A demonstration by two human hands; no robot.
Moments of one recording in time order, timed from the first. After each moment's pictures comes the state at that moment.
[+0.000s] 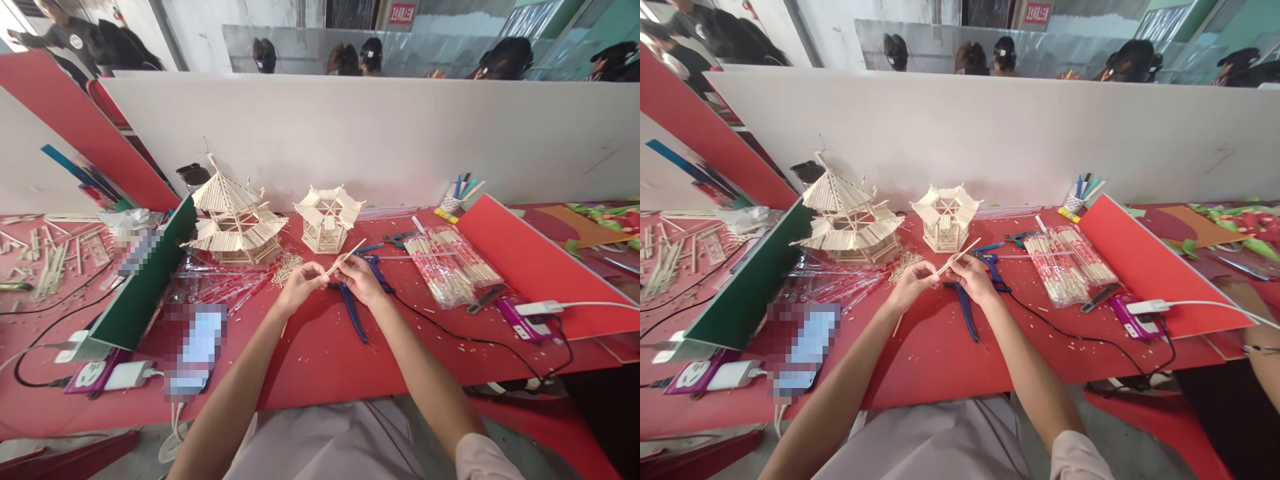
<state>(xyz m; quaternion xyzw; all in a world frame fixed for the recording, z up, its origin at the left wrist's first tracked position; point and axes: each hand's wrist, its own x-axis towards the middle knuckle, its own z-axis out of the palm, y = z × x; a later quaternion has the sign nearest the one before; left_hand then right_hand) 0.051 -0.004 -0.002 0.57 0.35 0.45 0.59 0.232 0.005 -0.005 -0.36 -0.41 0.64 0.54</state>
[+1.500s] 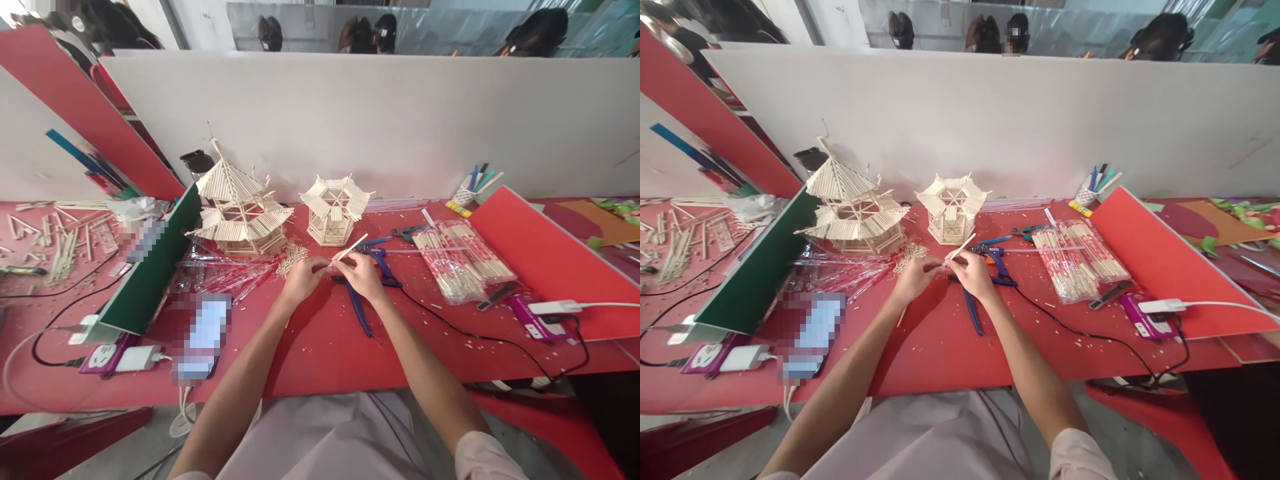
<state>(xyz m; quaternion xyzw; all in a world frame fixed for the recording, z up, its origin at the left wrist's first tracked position) 0.047 0.001 -0.012 0.71 0.45 0.38 0.39 0.226 0.000 -0.010 -0.42 -0.60 0.46 0.49</state>
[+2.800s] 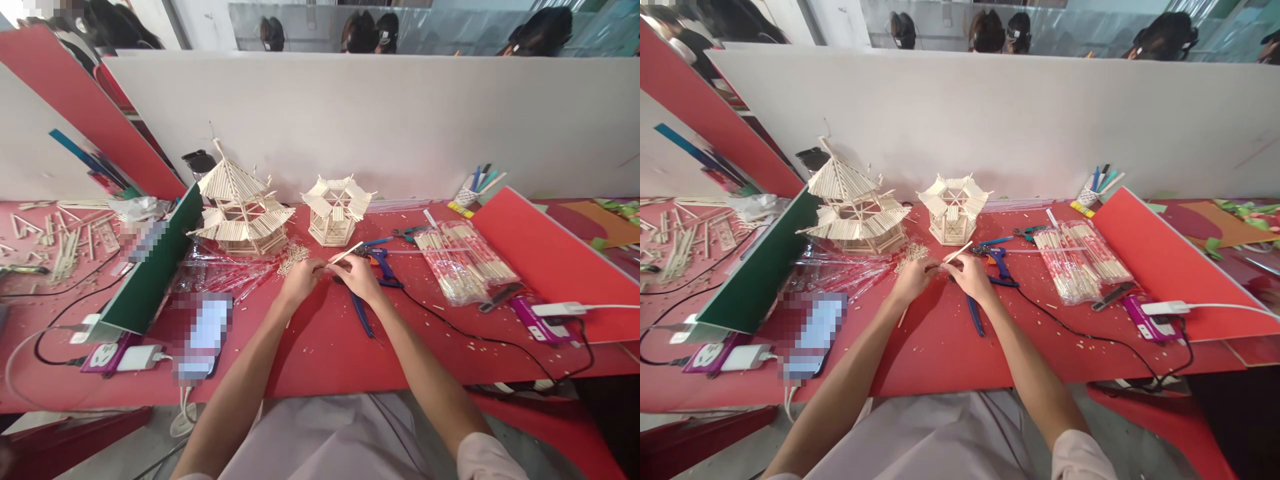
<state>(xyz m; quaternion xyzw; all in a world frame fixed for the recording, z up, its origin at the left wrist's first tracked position) 0.038 0.002 -0.010 0.78 0.51 0.28 0.23 0.225 0.005 -0.020 -0.45 -0.68 0.39 0.42</state>
